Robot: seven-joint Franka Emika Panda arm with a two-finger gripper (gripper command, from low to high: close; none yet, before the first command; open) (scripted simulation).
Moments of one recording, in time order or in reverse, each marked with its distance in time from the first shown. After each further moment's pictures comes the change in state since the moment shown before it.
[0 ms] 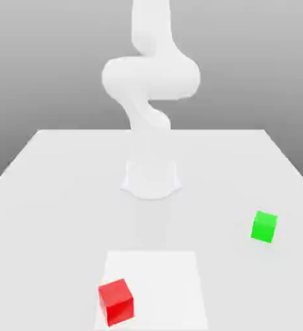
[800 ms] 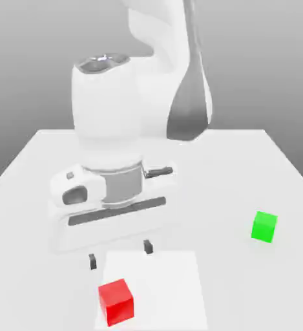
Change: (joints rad) arm 0.080 0.865 -0.186 -0.183 0.100 0.344 -0.581
